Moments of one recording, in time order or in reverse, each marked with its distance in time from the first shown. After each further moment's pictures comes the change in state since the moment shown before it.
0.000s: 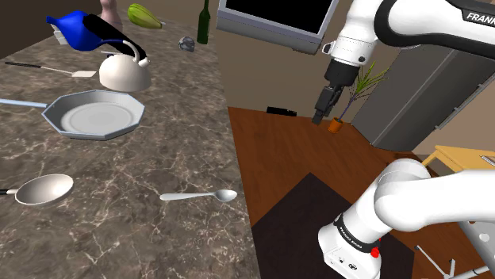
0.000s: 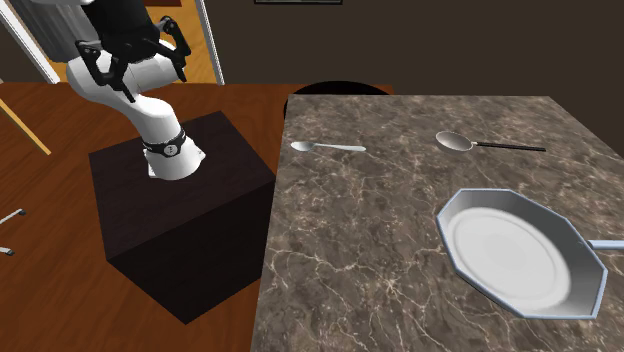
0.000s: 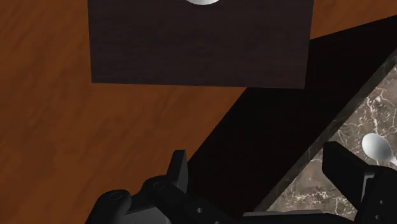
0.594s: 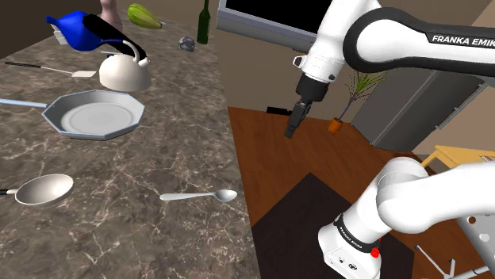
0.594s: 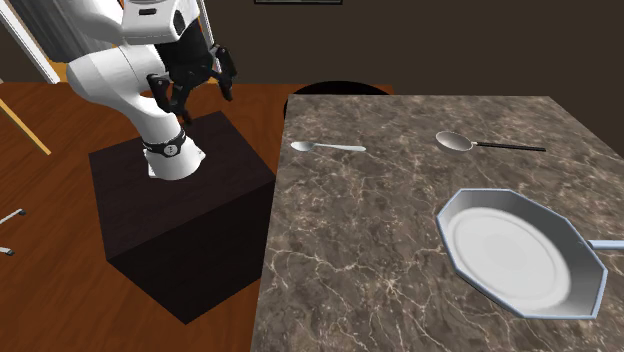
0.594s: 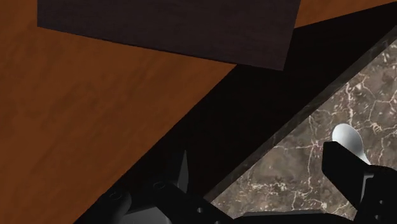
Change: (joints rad) arm 0.091 0.096 0.075 -0.078 0.088 0.241 -0.033
